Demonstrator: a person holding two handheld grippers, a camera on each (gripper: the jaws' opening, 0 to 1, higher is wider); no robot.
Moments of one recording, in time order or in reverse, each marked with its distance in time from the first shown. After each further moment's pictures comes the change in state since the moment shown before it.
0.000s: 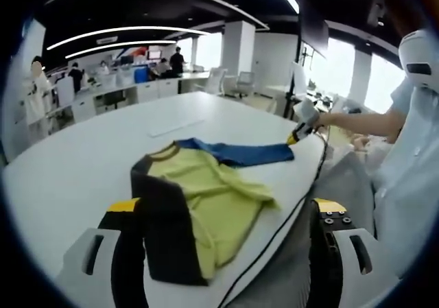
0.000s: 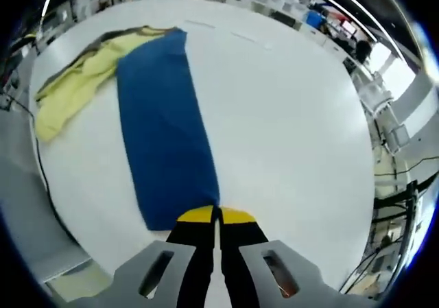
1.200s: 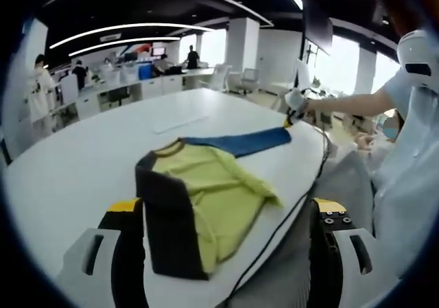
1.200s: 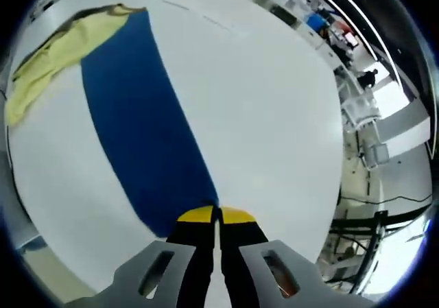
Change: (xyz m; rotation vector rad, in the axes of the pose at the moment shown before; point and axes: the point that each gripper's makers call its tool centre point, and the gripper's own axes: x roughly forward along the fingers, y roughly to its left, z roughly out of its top) left arm -0.009 0.001 0.001 -0.007 0.017 0.037; right arm 0.021 -0.117 0.013 -0.129 0.115 -0.140
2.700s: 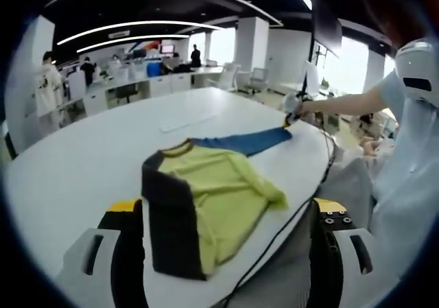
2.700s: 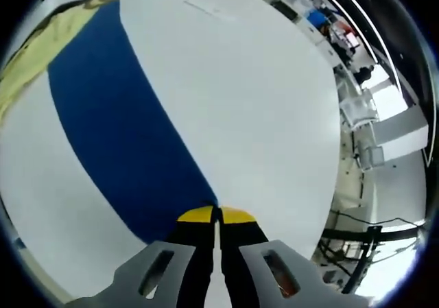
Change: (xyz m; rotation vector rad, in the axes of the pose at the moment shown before) left arm 0.001 -0.001 0.008 -0.029 0.018 0.044; right arm 0.041 -0.040 0.011 -0.048 0.046 -0.032
